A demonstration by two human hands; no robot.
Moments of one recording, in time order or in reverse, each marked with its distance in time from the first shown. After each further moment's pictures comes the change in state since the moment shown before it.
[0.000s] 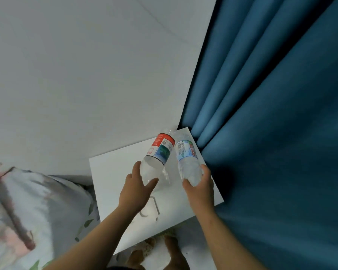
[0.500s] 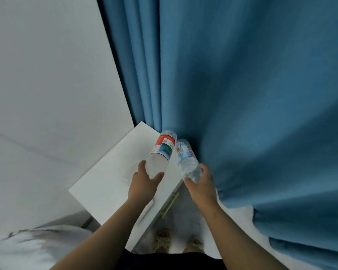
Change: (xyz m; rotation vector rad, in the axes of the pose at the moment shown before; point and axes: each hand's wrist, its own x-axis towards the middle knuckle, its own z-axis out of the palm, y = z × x) left_hand -0.080 0.007 0.012 0.182 -0.291 0.236; right_hand -0.136 0.061 -0.024 0.297 0.367 0.185
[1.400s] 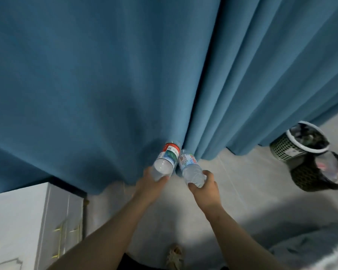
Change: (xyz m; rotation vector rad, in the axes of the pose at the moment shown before) left_hand -0.267 0.070 0.340 0.490 -0.617 0.563; right_hand -0.208 0.283 -0.302 0.342 0.677 0.501
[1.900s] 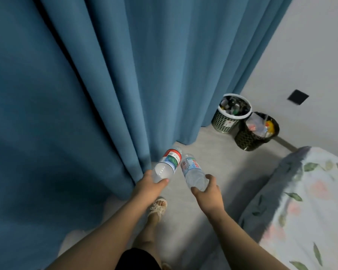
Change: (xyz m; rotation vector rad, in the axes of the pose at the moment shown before) left_hand 0.038 0.137 0.143 0.267 -0.327 0.198; right_hand 0.062 0.073 -0.137 0.174 0.295 0.281
